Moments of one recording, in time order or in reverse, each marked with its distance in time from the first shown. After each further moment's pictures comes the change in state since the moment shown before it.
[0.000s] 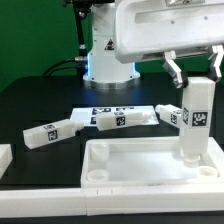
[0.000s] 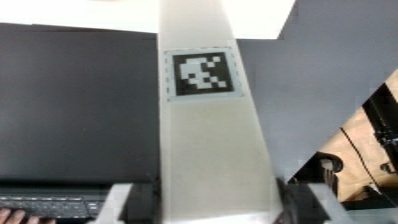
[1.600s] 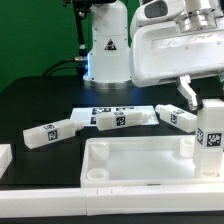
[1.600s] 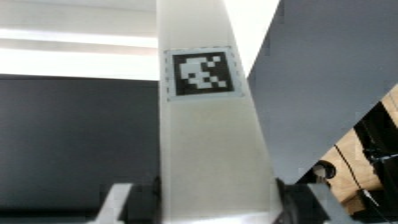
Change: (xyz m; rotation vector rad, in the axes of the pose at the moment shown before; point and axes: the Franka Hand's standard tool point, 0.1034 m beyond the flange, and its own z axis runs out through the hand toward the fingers) arm -0.021 -0.016 0.027 0.010 0.007 0.001
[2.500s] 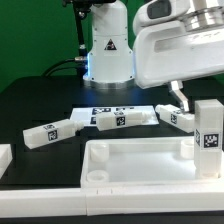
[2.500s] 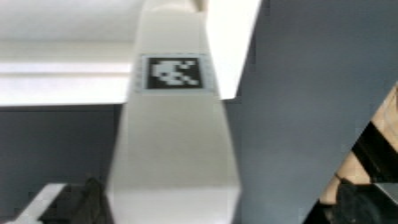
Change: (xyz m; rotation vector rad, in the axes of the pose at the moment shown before) arm 0.013 -0.004 0.006 0.041 -0.239 0.095
